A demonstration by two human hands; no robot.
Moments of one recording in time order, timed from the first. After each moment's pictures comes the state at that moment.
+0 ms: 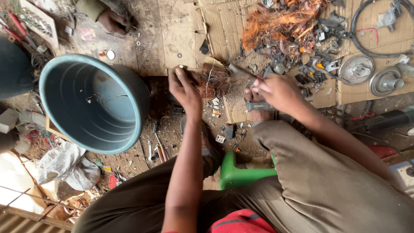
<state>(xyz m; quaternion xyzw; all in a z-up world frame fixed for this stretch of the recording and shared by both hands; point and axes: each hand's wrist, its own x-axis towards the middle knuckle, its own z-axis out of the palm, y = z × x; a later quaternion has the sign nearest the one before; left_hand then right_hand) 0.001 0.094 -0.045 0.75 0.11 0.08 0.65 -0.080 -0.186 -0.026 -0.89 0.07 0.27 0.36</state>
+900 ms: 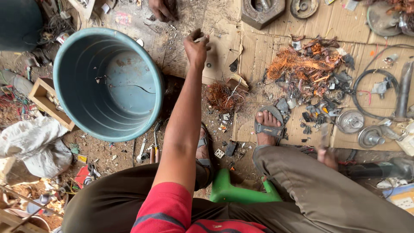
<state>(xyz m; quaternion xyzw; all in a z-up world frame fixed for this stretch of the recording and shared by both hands) 0.180 0.148 -0.147 0.71 0.24 -0.01 0.67 -0.204 -0.240 0.024 -0.91 0.17 -0.03 0.39</state>
